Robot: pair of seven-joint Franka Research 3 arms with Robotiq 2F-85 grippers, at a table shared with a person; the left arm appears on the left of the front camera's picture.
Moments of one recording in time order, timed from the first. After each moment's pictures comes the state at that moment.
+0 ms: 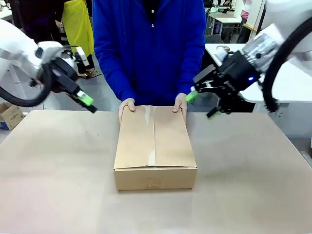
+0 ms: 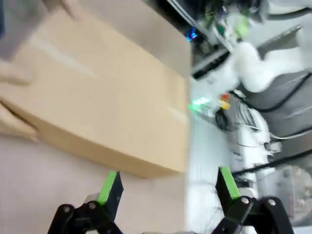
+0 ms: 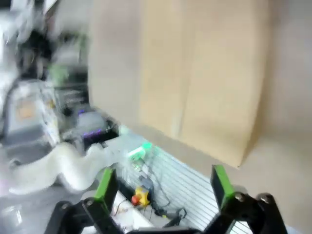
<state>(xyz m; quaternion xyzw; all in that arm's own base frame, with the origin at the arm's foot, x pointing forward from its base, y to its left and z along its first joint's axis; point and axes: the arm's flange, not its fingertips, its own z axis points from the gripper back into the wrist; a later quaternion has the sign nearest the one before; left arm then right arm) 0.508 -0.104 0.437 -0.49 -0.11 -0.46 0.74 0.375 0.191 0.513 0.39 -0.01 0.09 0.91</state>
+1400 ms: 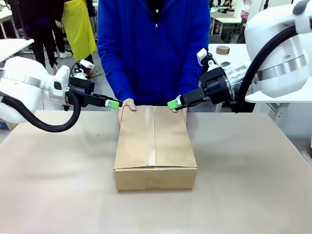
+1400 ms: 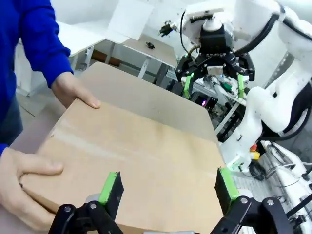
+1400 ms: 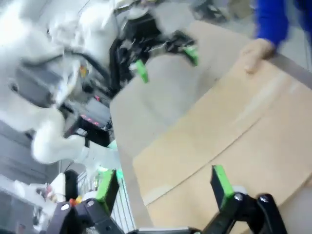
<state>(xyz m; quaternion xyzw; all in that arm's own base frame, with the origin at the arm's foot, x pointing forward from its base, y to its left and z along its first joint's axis) 0.519 -0.147 0.373 -0.54 -0.32 -0.45 0.63 0.428 0.205 0.438 0.48 -0.24 0.35 0.77</state>
